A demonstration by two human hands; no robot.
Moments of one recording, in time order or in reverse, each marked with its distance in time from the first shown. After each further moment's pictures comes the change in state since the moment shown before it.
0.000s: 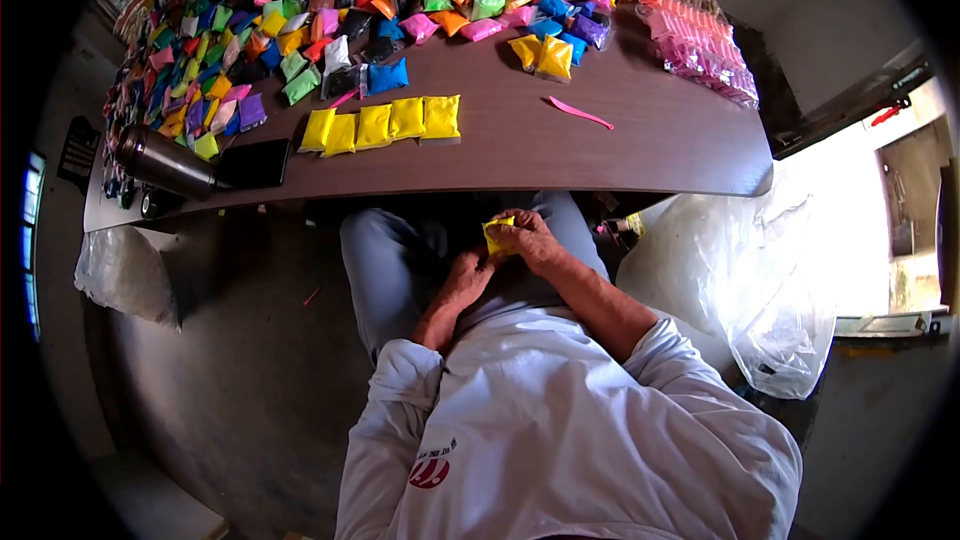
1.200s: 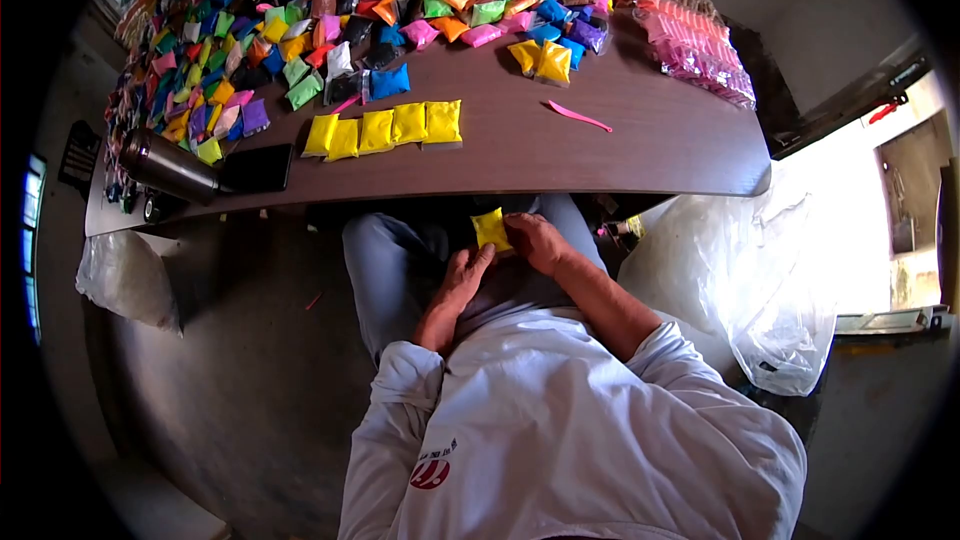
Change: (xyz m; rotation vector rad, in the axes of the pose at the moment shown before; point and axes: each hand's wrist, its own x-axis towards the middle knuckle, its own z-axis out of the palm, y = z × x) left_hand -0.002 -0.002 -0.009 -0.228 0.048 -0.141; right_hand 0.007 0.006 -0.018 0.236 -0.054 0.115
